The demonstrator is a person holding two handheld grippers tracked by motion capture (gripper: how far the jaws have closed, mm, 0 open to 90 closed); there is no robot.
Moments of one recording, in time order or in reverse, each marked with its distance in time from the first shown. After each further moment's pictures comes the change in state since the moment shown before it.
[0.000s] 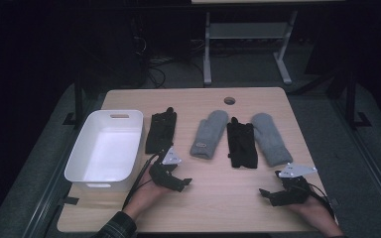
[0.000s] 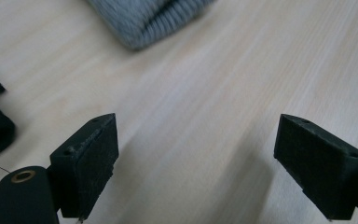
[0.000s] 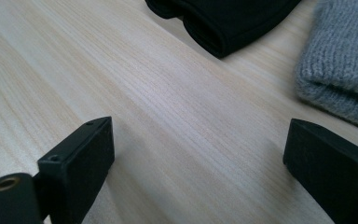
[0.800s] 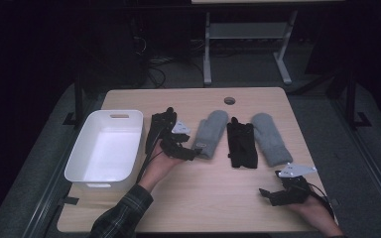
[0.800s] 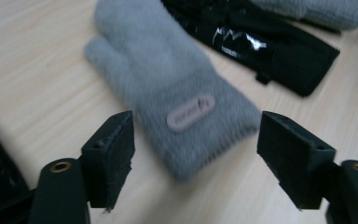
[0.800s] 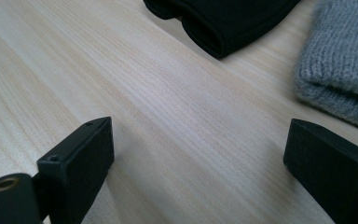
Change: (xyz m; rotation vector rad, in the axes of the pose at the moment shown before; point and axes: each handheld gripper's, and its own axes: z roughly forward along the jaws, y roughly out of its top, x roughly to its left) left arm 0.032 0.077 0.015 -0.078 0.006 -0.056; right arm 0.000 0.000 0.001 0.000 -0.004 0.004
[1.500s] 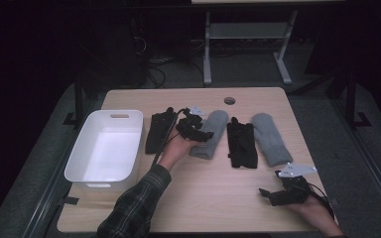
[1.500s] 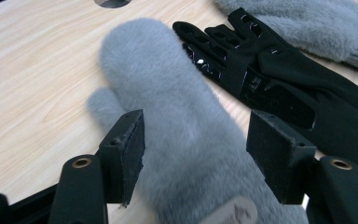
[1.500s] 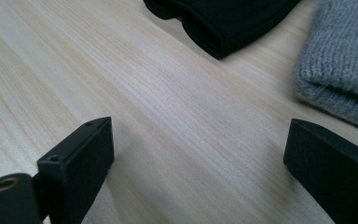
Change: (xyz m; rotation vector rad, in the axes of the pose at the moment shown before) left arm 0.017 0.047 0.052 0.033 0.011 -0.034; right arm 0.000 0.000 0.000 -0.001 0.001 0.002
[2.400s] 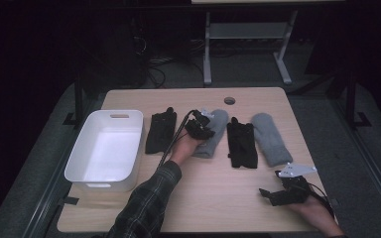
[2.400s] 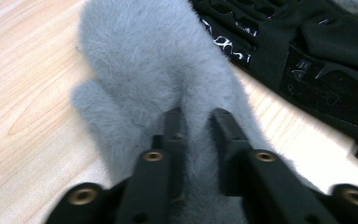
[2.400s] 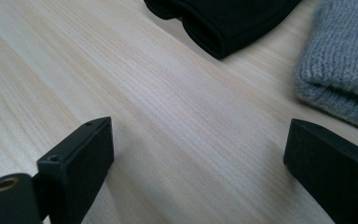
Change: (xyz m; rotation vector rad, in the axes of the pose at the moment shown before) left arm 0.008 -0.001 0.044 0.083 0.011 0.041; right arm 0.000 0.000 0.000 0.000 0.002 -0.001
